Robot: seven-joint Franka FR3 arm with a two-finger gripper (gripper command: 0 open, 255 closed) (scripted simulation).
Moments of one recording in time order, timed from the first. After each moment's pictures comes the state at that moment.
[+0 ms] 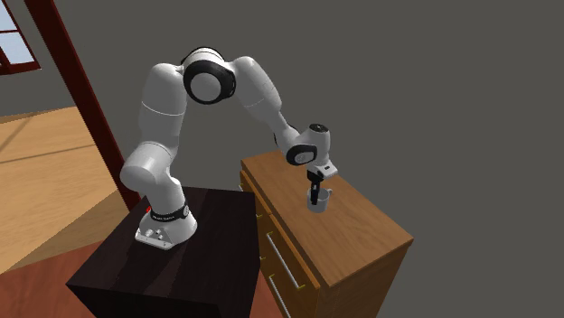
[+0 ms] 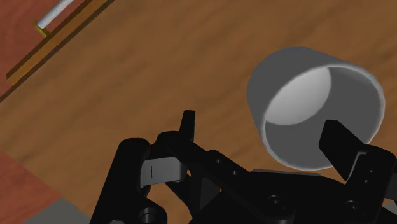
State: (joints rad) arm 0.20 0.44 0.18 -2.18 -0.10 2.66 0.52
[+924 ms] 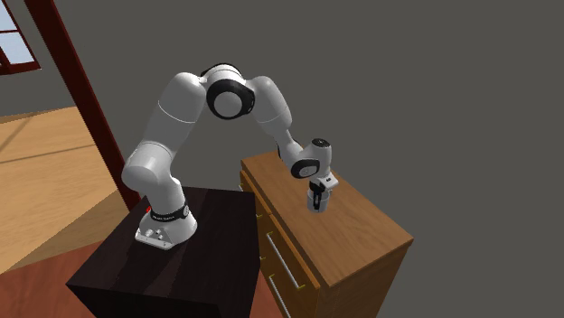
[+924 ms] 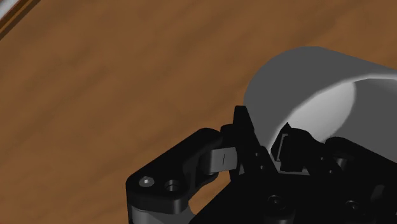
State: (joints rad) arm 0.24 0.64 0.14 -2.07 -0.13 2.75 0.56
